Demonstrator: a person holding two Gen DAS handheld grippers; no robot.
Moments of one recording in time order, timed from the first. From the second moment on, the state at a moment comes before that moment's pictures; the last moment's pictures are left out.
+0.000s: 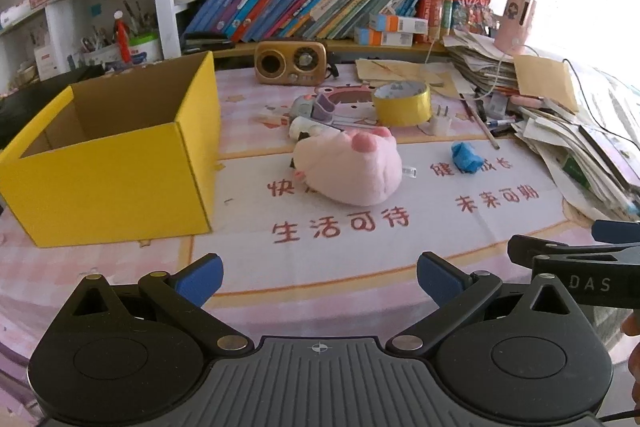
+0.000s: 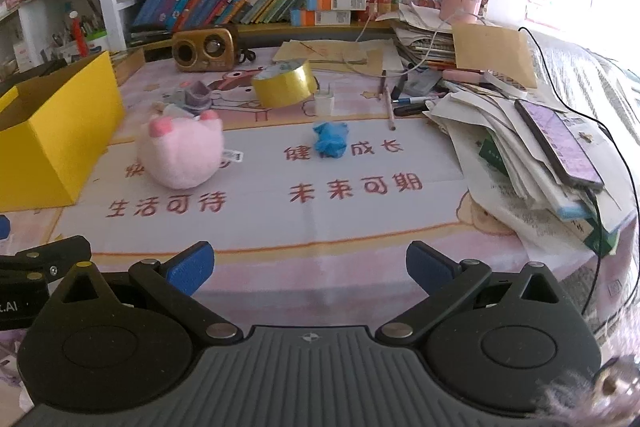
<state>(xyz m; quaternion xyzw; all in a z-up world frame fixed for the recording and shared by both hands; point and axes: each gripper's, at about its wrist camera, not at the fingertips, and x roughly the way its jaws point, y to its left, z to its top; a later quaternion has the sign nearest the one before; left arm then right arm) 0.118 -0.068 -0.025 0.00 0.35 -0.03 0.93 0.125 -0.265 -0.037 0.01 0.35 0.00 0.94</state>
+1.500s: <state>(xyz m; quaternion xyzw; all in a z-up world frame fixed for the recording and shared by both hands) 0.226 -0.121 -0.024 -0.03 0.35 0.06 0.93 0.311 -0.315 -0.084 -0.03 0.40 0.10 0.91</state>
